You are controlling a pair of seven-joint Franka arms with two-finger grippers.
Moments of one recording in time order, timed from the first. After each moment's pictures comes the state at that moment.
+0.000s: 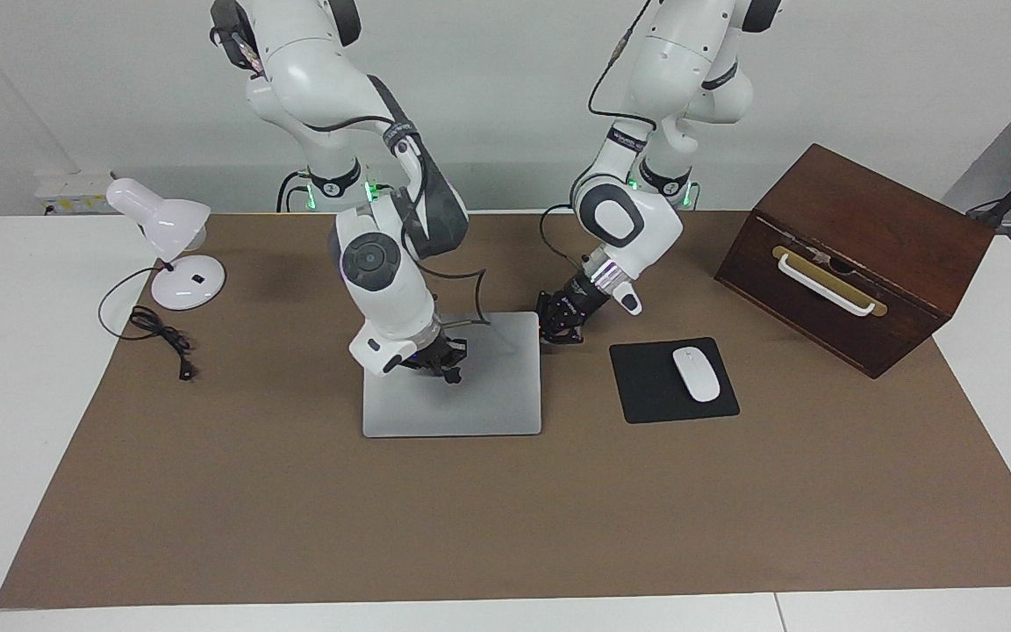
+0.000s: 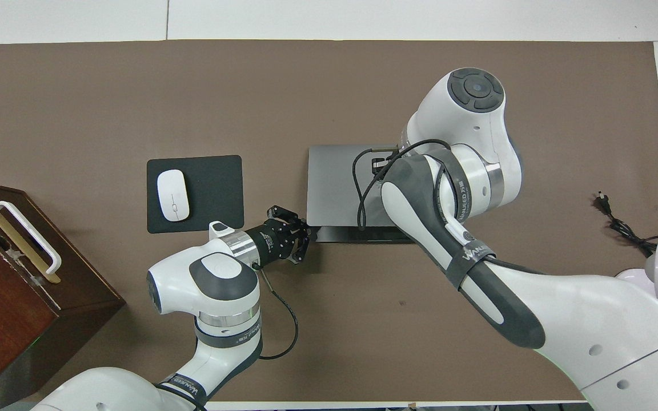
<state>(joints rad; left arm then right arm) -0.40 0.25 -0.26 -2.25 -1.95 2.78 -0.73 0.27 0.45 0.11 -1.63 0.13 2.01 0.34</state>
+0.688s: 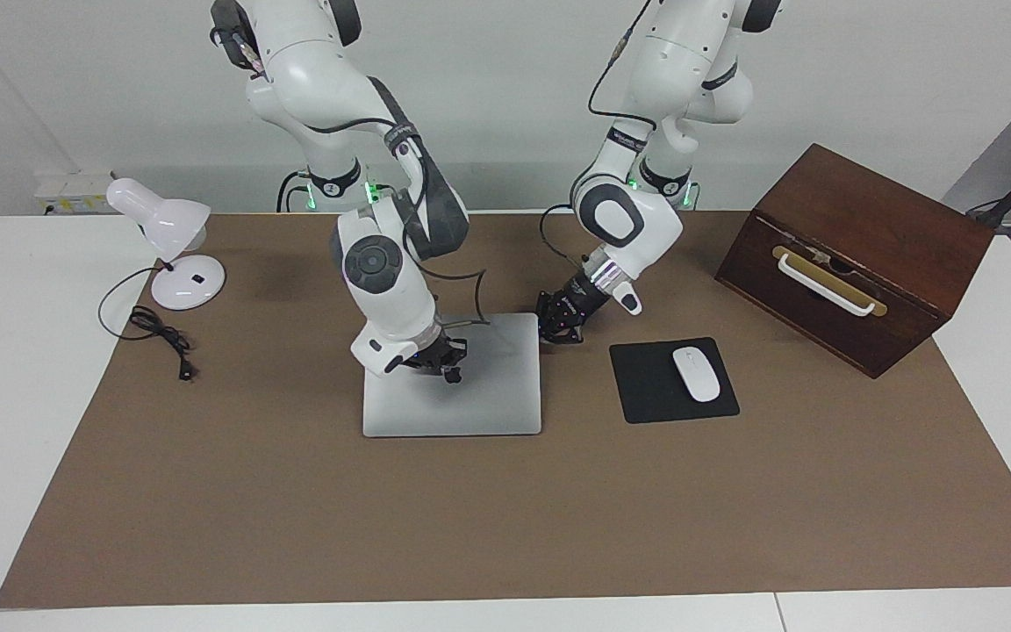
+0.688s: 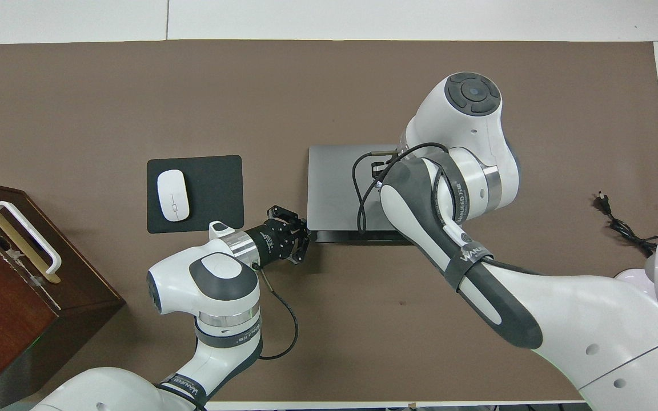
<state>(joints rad) -0.40 0.25 -0.26 -2.25 -1.95 2.78 -0.73 0.27 0.45 0.11 -1.65 0.13 2.01 0.34</state>
